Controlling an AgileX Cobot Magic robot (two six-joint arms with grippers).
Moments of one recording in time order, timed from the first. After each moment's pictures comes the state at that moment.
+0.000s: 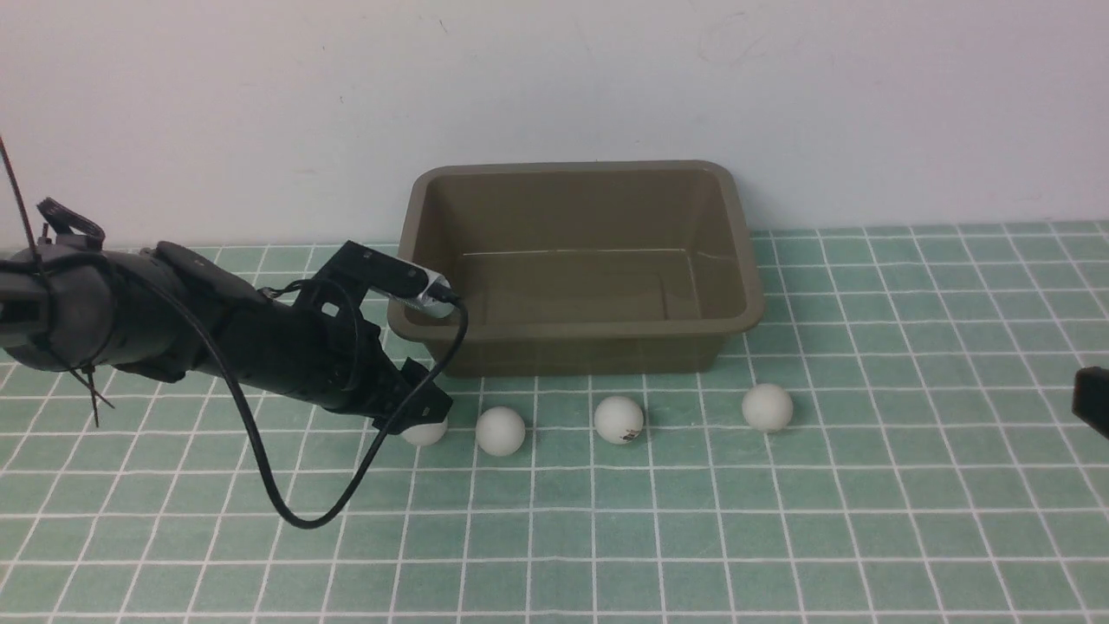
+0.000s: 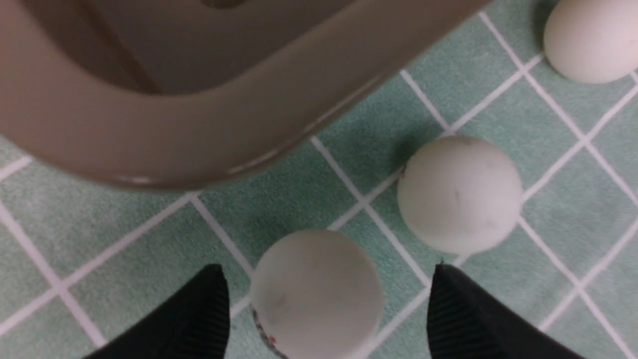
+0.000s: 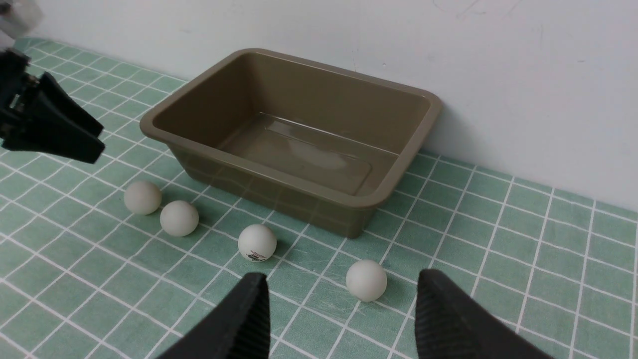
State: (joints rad) right arm -0.16 0.56 -0.63 0.89 0.86 -0.98; left arm -0.11 1.93 -1.08 -1.05 0.50 1.30
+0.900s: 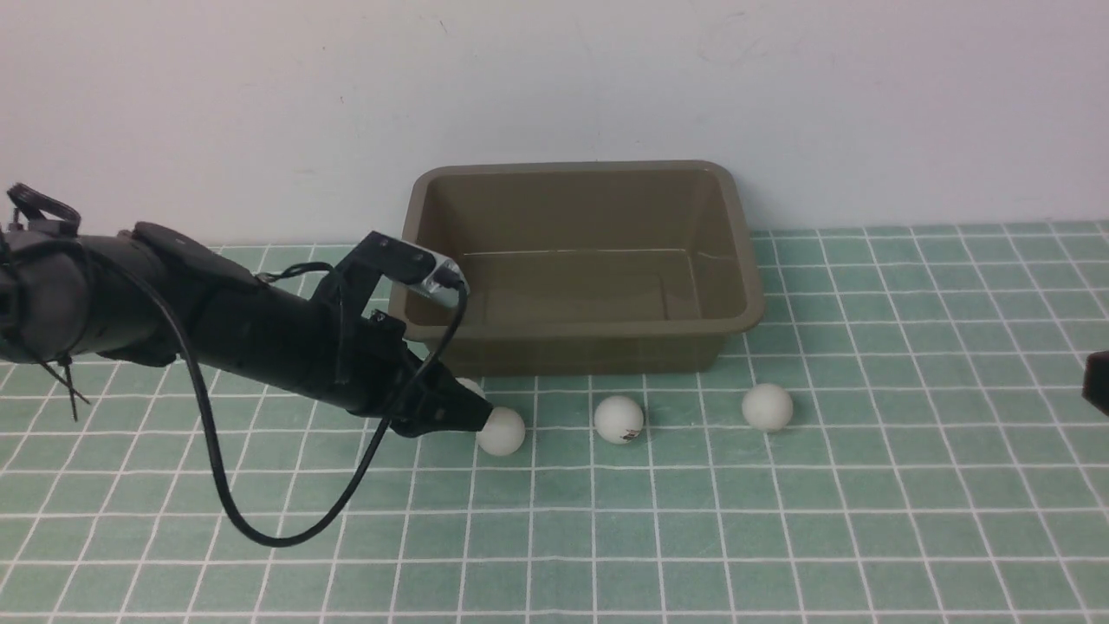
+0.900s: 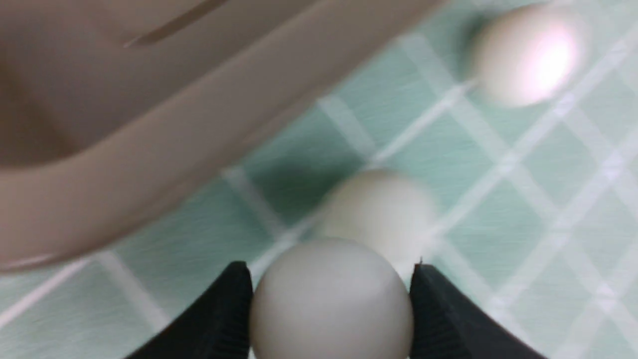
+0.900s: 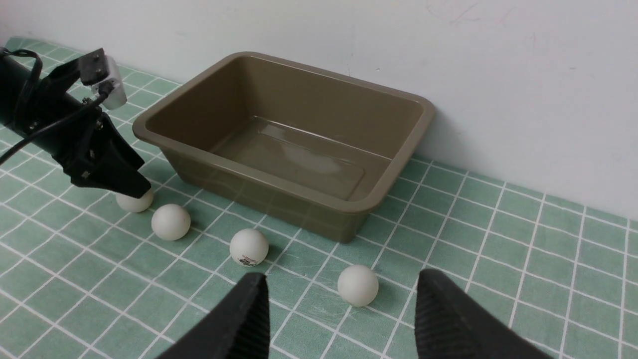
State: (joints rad) right arm -0.16 0.56 -0.63 0.89 0.84 -0.99; left arm -0.11 1.88 -1.08 -1.12 0.76 1.37
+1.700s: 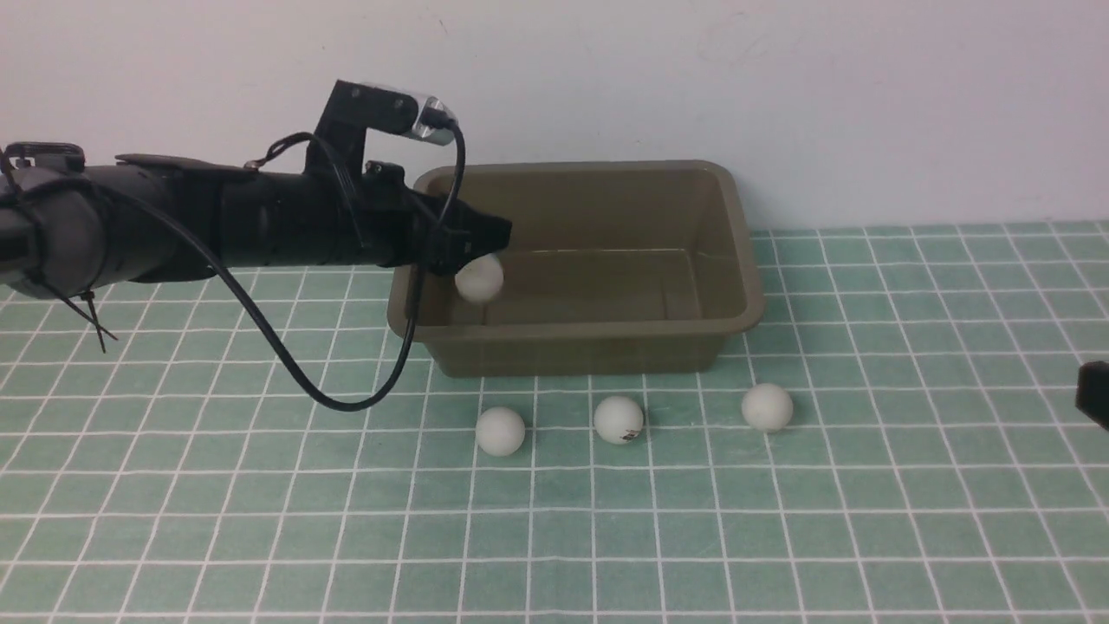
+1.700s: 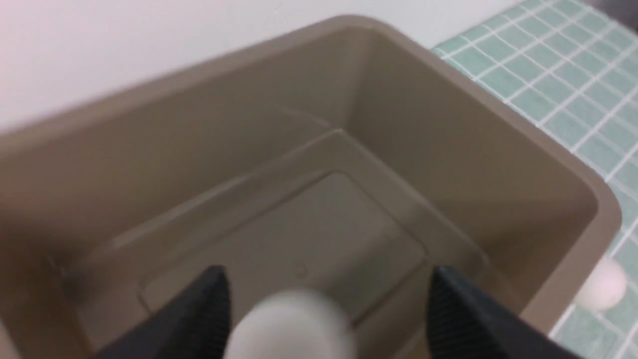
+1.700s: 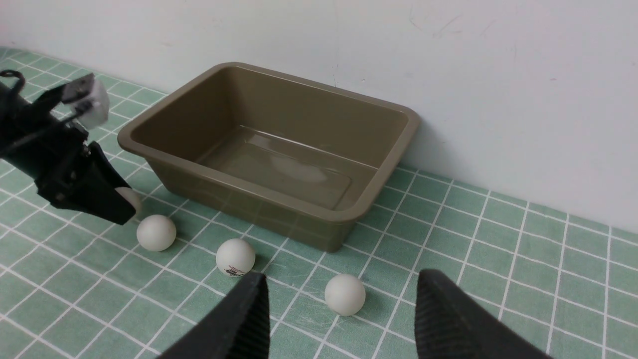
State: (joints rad) right arm -0.16 0.56 -0.63 0.89 0.86 -0.99; left arm -0.11 1.92 -1.28 -1.54 0.62 1.61
